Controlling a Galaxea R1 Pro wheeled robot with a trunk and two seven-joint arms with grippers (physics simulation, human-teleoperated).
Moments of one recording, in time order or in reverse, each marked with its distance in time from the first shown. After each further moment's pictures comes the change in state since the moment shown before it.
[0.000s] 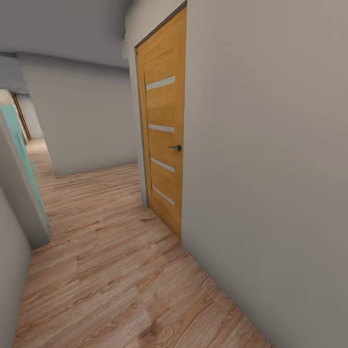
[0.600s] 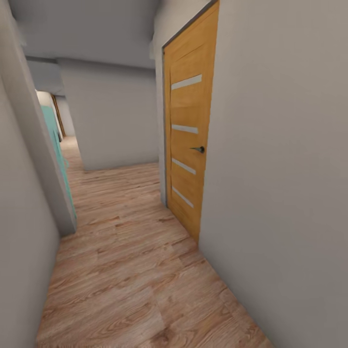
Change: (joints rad) left arm 0.000 0.000 0.001 0.000 0.001 0.000 0.000; right arm 0.000 0.004 -0.002 0.000 -0.006 0.006 -0.001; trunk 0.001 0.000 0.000
